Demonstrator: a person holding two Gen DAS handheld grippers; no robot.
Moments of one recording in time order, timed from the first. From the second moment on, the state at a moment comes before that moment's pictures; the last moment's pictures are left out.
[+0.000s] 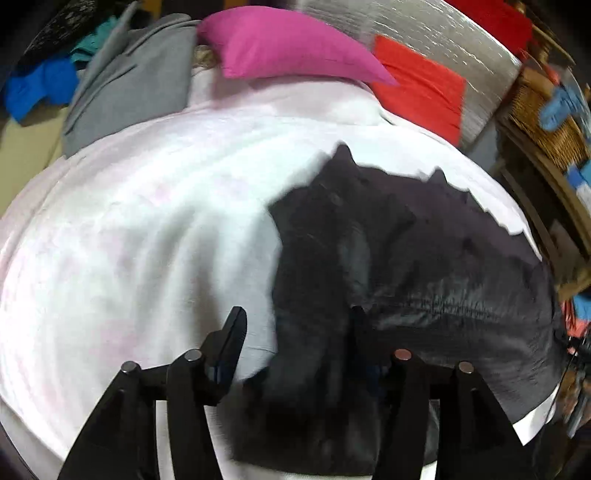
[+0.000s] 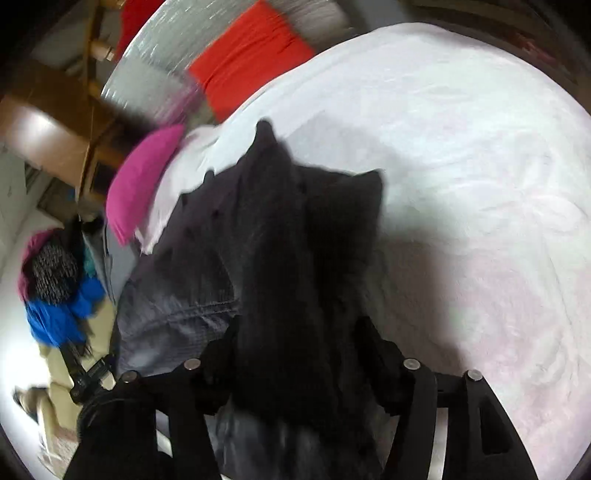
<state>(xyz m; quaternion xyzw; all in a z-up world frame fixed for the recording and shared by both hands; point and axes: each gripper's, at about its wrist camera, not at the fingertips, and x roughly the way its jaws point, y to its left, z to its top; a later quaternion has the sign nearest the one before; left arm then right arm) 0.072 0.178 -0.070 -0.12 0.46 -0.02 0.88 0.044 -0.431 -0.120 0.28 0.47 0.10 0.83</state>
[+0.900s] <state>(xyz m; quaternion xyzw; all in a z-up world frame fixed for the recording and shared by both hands) 0.190 0.138 -0.098 -0.06 0.49 0.00 0.87 0.160 -0.390 -0.087 0.07 0.48 0.07 0.87</state>
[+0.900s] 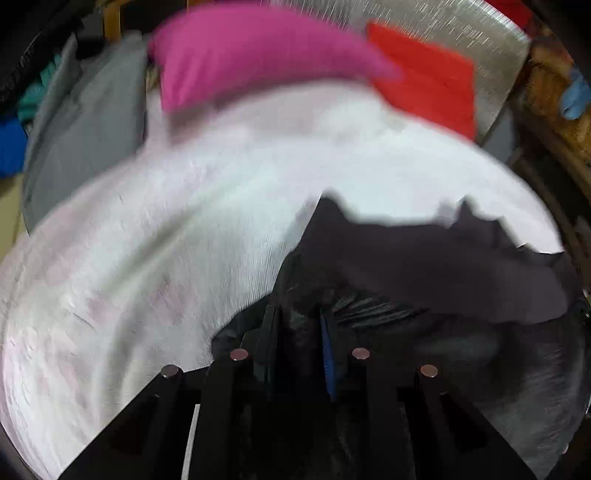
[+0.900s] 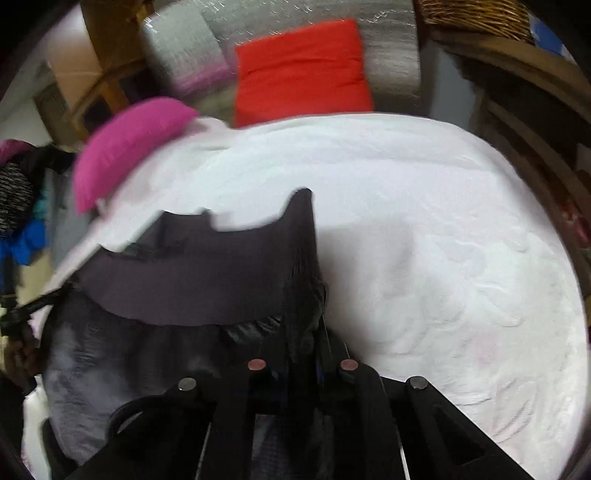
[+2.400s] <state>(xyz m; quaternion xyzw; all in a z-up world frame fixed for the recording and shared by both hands) -0.043 0.048 -0.062 -0.01 0.38 0.04 0.92 -0.099 -0.263 -0.067 0.06 0.30 -0.01 0.95</state>
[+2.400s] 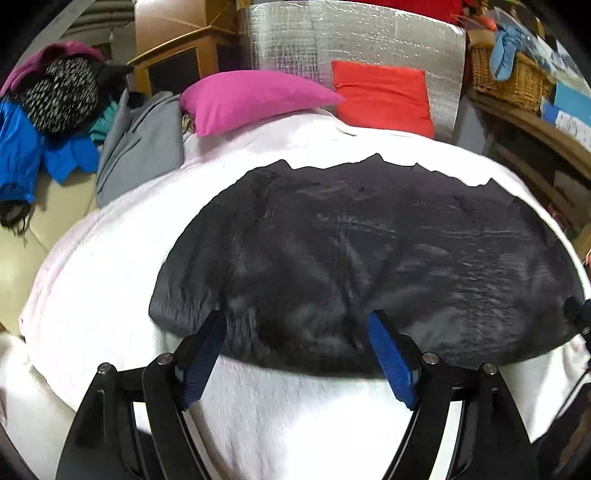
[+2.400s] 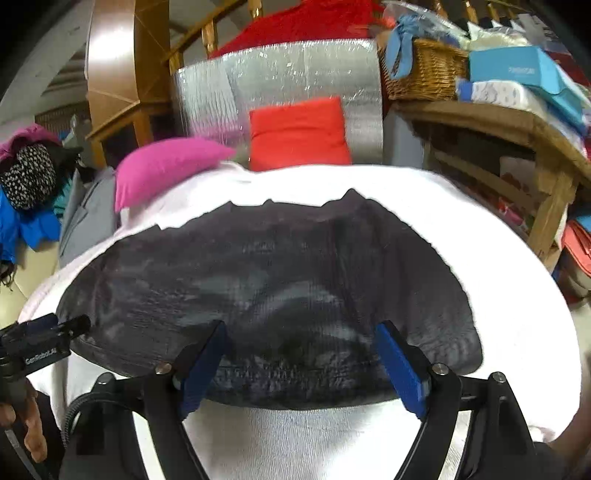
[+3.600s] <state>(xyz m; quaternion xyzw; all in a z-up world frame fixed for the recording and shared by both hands) -0.051 0.071 -0.045 -0.02 0.38 0.05 0.92 -0.121 -0.312 -0.072 0.17 0.33 0.01 0.93</state>
